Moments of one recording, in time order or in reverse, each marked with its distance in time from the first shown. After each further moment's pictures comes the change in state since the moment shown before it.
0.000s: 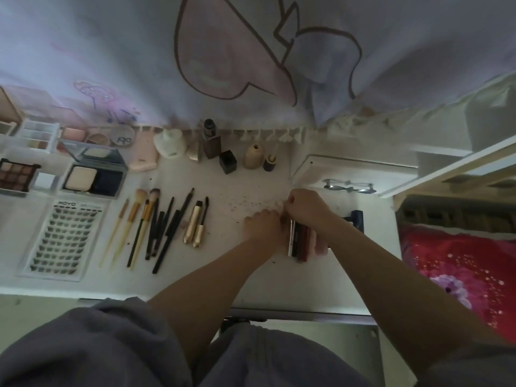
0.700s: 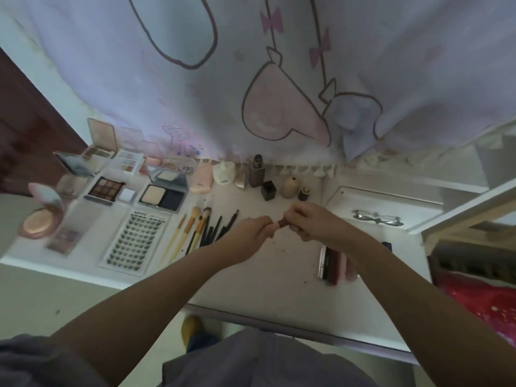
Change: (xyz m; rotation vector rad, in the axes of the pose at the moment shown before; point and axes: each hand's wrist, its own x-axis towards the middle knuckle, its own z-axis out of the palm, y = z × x) left_hand -0.082 -0.095 -0.111 -0.413 0.072 0.292; right_hand -0.068 -0.068 -0.027 0.592 -0.296 -0.426
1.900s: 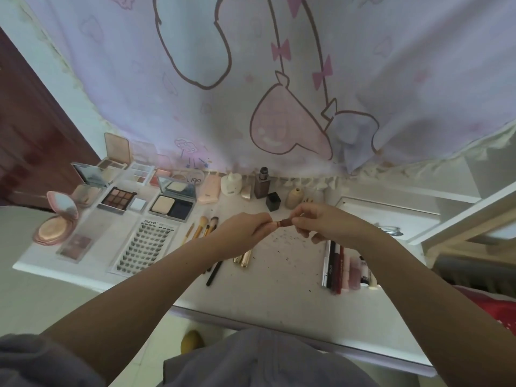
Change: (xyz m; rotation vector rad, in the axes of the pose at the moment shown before) left_hand -0.015 0.003 -0.039 0.236 0.037 0.096; right_hand -0.022 -0.033 -0.011 -0.124 -0.021 0.024
